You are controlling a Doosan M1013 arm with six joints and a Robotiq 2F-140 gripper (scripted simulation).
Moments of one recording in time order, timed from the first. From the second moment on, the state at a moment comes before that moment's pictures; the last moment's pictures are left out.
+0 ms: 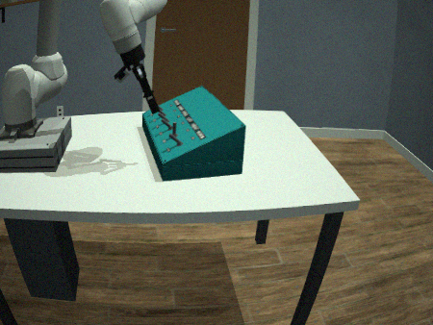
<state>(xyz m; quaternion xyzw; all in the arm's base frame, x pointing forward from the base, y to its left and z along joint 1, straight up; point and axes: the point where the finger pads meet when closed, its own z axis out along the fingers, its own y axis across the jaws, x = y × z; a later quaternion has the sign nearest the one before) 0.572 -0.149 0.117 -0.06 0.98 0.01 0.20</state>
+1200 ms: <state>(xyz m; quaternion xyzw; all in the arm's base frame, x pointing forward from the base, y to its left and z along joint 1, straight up) 0.529 -0.082 0.132 -0.06 0.98 0.01 0.20</state>
